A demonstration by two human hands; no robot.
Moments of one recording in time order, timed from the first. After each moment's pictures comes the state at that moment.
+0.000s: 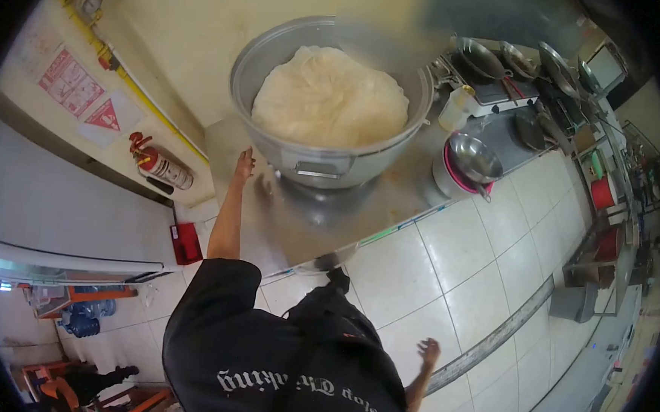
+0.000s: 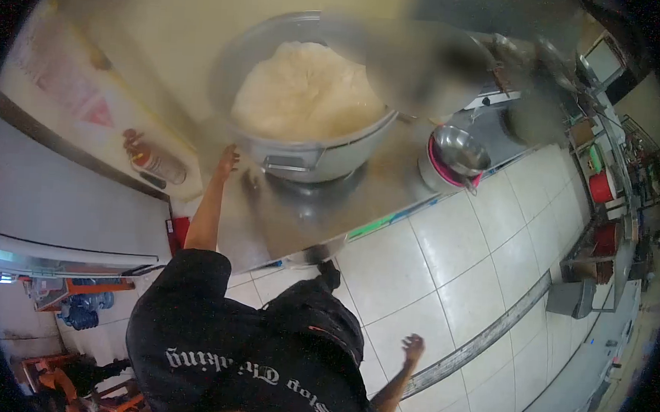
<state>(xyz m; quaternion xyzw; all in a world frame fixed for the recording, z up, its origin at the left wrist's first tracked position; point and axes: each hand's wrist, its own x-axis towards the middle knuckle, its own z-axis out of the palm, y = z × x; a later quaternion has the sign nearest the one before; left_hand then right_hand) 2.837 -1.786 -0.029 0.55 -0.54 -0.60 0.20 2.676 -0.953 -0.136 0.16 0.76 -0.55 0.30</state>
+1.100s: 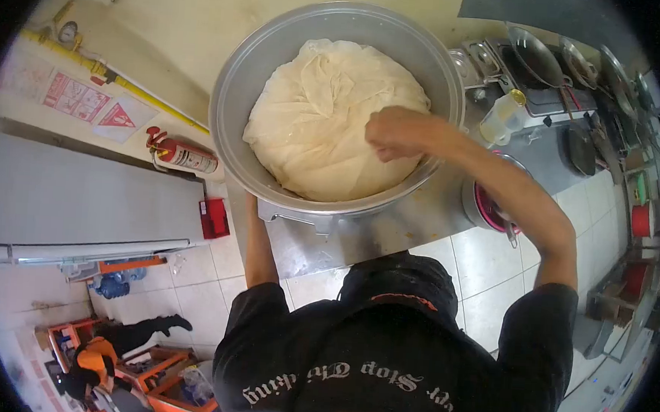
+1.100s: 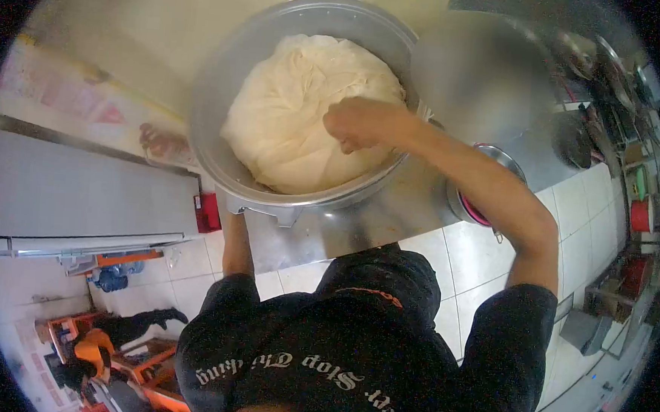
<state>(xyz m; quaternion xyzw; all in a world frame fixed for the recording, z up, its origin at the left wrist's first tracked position) 2.828 -1.731 -0.021 0.42 -0.65 -0.35 0.53 2.458 -1.609 0.257 -0.87 0.45 0.05 0.17</state>
